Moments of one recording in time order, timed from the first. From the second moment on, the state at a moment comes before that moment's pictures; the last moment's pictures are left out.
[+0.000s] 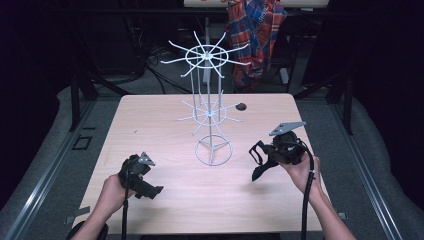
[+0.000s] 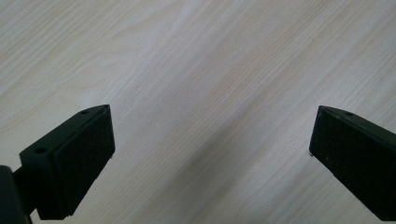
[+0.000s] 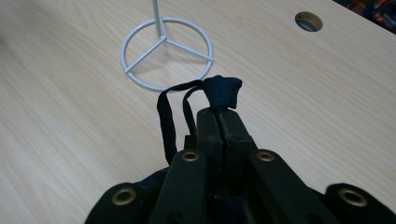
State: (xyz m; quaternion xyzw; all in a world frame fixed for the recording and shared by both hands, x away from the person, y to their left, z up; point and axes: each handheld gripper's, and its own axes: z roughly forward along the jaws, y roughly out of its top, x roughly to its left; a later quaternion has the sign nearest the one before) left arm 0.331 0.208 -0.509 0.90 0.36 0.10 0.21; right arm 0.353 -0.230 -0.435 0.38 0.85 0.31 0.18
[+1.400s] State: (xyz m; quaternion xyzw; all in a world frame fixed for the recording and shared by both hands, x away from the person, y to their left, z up) left arm 0.332 0.207 -0.509 0.91 0.35 0.10 0.21; right arm 0.367 -0.201 -0.385 0.36 0.84 0.36 0.21
